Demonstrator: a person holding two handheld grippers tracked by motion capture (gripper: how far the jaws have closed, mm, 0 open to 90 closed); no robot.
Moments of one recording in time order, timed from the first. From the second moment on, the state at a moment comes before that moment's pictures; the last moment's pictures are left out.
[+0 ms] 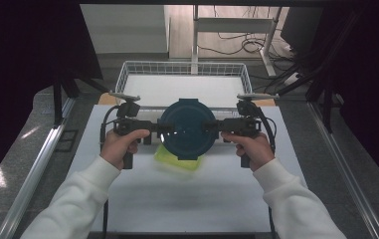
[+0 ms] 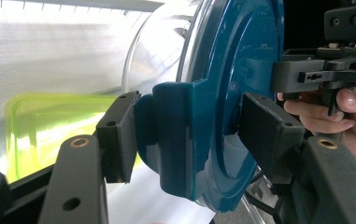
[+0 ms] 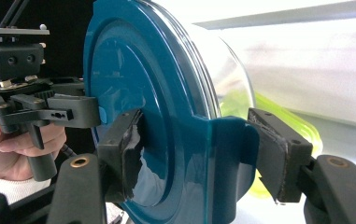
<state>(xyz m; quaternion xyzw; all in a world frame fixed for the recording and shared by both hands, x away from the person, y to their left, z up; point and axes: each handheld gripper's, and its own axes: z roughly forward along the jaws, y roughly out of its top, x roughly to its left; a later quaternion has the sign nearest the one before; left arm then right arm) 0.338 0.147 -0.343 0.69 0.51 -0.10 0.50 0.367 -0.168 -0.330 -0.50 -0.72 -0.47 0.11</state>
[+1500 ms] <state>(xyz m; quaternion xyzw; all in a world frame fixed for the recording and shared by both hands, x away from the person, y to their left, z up) 0.430 0.159 -0.288 0.69 0.50 -0.09 0.51 0.458 -0.160 -0.278 -0.50 -0.71 -0.48 0.11</state>
